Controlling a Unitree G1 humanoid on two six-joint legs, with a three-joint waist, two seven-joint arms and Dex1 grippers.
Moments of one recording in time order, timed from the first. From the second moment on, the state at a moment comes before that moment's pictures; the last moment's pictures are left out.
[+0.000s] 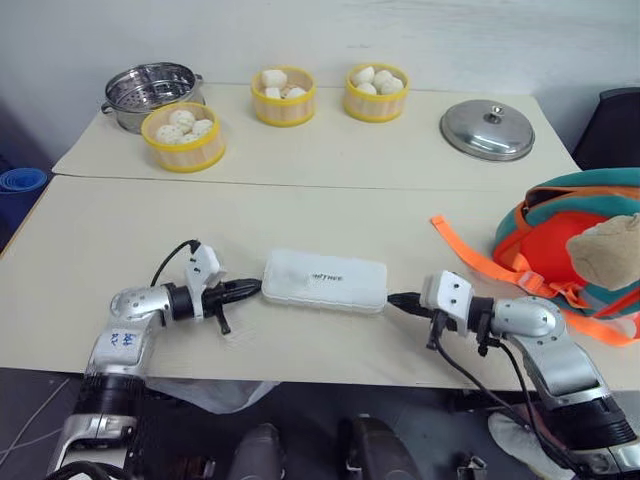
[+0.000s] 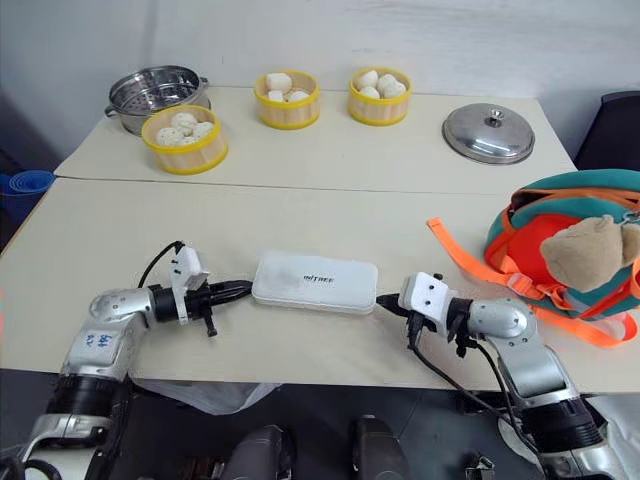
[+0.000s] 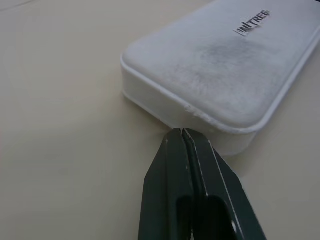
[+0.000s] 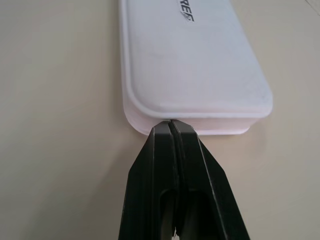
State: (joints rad) left arm -0.32 0.55 0.06 0.17 -0.25 0.21 -1.03; right arm -0.22 -0.67 0.10 -0.09 0.13 0.06 0.98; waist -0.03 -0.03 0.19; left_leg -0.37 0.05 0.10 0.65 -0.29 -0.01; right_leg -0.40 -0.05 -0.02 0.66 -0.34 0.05
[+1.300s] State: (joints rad) left arm -0.74 0.57 0.16 0.46 -0.87 1.60 -0.63; right arm -0.43 -0.66 0.21 0.16 -0.01 -0.09 1.03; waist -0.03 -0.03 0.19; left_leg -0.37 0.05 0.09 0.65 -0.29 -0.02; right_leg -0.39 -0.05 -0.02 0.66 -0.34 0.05
